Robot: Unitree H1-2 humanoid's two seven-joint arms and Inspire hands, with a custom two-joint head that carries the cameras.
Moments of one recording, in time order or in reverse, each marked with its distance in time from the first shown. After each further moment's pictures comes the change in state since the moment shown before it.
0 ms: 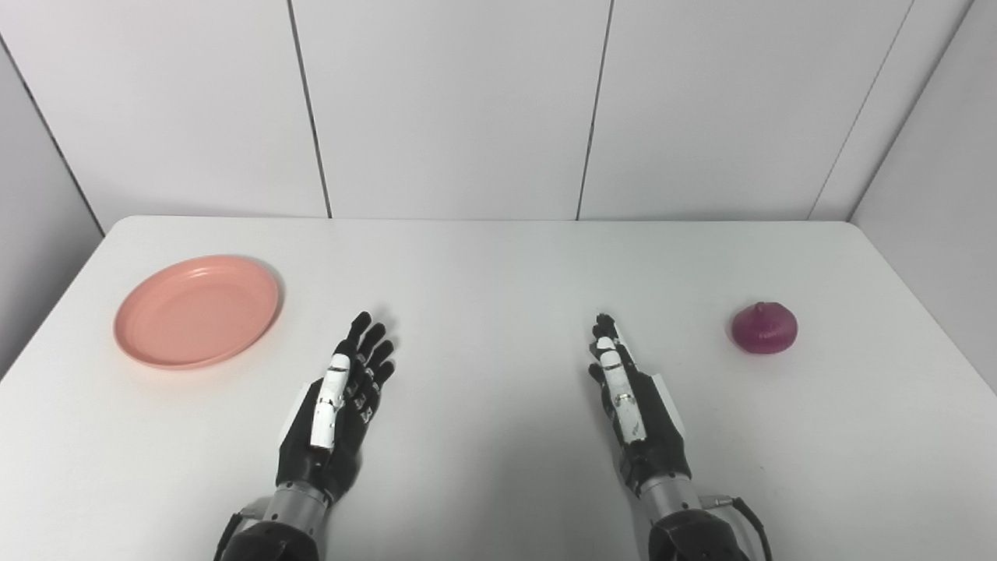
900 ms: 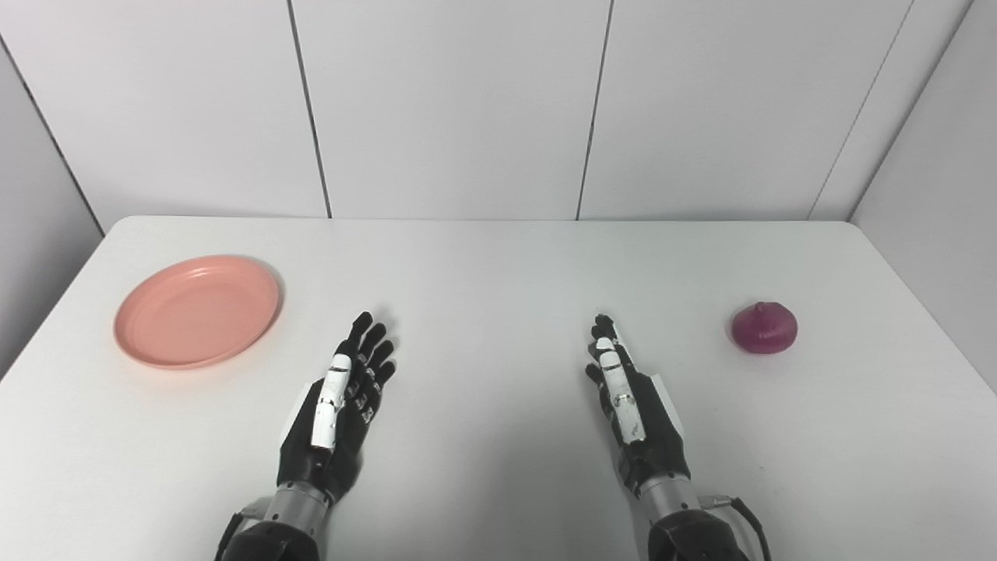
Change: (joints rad) left arm 0.000 0.000 -0.001 0.001 0.000 -0.001 -0.003; right arm 0.000 0.000 -0.001 0.003 0.001 0.000 0.000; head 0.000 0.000
